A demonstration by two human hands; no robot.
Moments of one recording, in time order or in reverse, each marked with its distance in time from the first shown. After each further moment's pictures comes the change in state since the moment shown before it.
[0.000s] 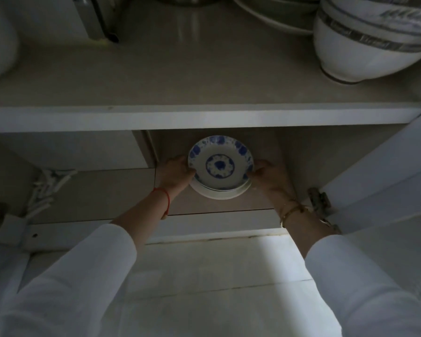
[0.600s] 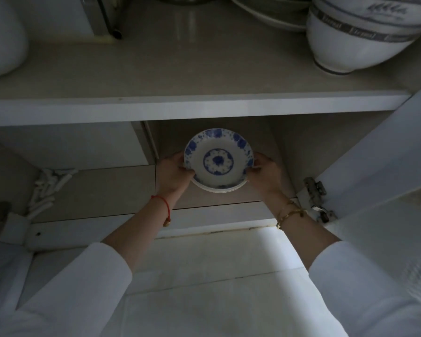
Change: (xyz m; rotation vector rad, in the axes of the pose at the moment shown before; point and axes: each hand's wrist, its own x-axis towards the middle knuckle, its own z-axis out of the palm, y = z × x) left_hand -0.030 -0.002 -0.002 -0.245 0.168 0.087; right_hand -0.030 -0.005 0.010 0.002 0.209 -0.121
